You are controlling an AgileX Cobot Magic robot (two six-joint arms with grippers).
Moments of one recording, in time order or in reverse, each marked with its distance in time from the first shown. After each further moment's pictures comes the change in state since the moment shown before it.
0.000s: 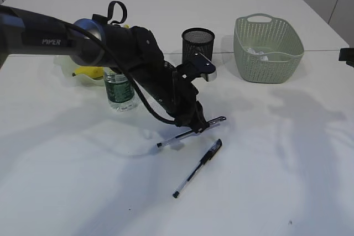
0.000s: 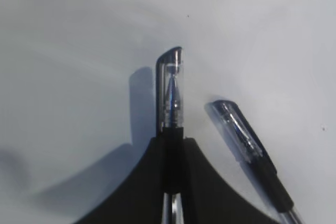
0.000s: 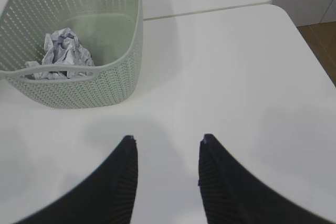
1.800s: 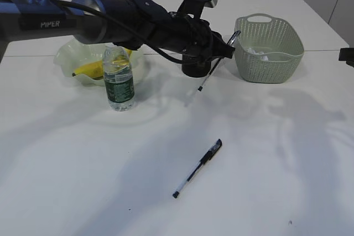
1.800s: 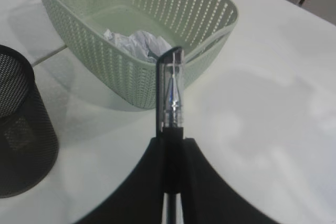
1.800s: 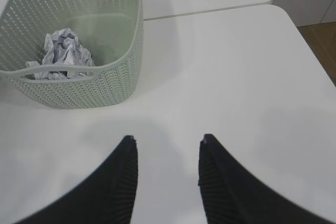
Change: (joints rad) left arm 0.000 0.000 -0.175 -0.395 -0.349 0.013; right arm 0.000 0.000 0.000 0.000 0.000 0.000
